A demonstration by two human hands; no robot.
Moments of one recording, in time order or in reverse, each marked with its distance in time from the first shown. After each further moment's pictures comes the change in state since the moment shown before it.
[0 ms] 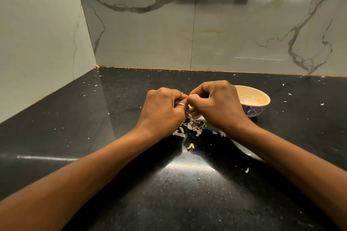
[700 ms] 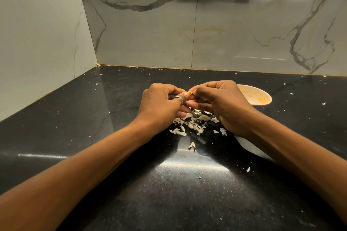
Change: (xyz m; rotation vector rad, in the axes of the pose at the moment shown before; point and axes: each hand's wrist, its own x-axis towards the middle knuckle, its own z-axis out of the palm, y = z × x) left_hand 0.006 -0.001 -0.002 -0.389 -0.042 -0.314; right_hand 0.006 0.001 -0.008 0.650 -0.164 0.406
